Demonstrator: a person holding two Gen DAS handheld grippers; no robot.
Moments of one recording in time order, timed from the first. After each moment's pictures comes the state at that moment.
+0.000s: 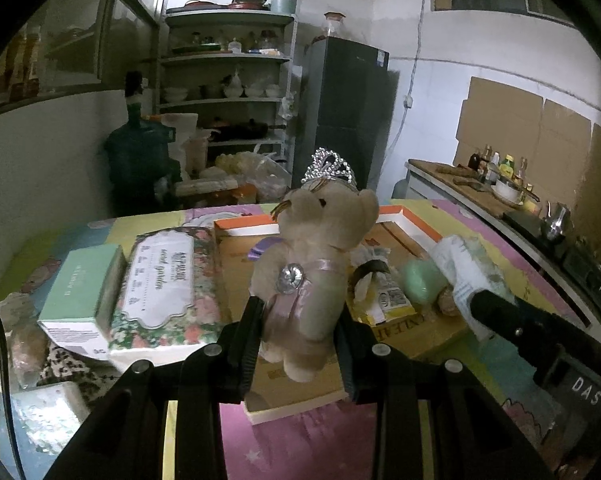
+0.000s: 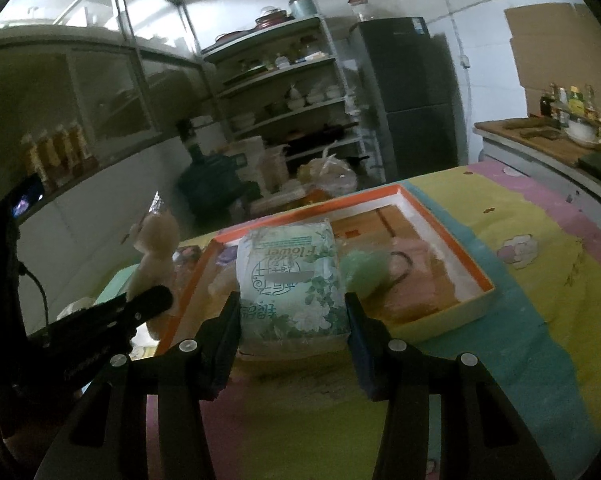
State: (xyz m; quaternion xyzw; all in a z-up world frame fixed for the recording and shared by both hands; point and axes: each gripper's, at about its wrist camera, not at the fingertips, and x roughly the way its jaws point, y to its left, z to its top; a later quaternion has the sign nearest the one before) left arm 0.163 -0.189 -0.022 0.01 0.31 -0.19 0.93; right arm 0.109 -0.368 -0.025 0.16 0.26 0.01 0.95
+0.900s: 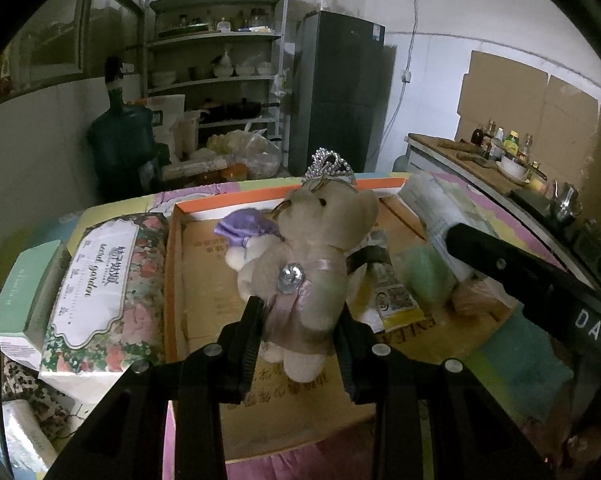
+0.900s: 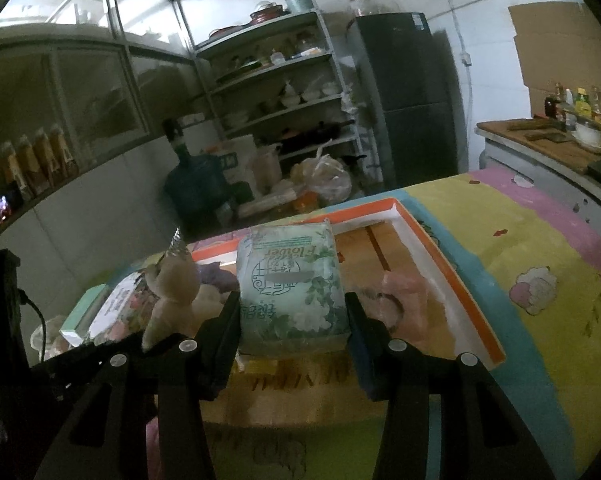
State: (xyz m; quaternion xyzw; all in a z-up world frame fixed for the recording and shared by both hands) left arm 0.201 -0.231 -0.049 0.04 0.35 -0.19 0.92; right arm 0.170 -0.392 -0.034 0.16 0.27 0.01 0.95
